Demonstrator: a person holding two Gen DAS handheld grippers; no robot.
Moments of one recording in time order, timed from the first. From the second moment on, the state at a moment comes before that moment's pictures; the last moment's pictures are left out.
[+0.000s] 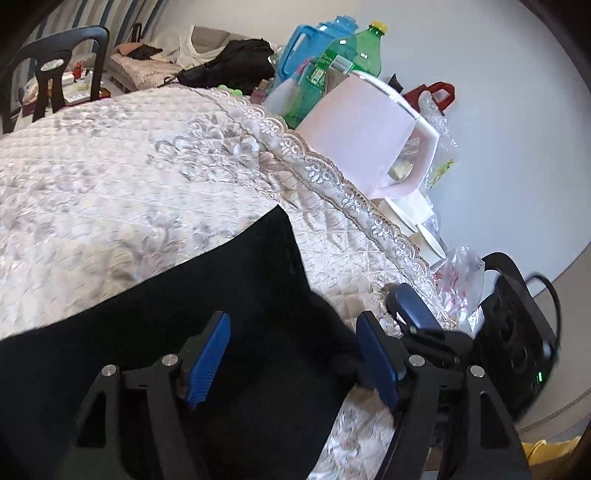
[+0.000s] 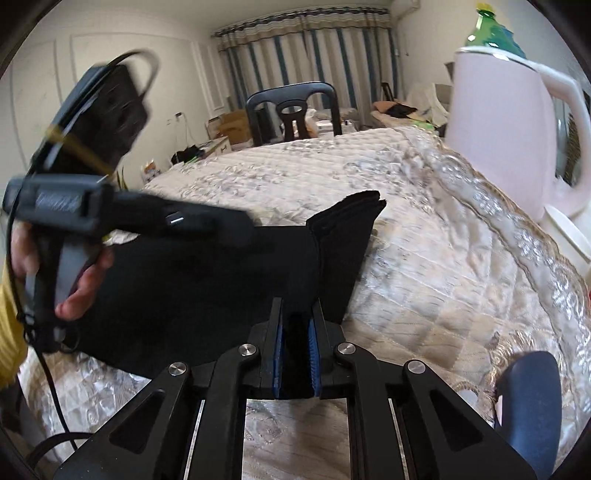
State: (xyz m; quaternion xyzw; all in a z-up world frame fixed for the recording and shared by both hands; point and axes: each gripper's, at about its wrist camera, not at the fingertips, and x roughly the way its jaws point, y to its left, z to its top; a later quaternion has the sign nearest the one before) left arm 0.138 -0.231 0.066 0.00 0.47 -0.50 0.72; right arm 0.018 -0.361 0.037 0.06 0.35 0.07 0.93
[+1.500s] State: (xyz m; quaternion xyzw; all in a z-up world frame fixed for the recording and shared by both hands) left arm 0.134 -0.130 0.089 -0.06 0.45 -0.44 0.77; right arm 0.006 -0.262 0.070 0.03 0.29 0.21 0.93
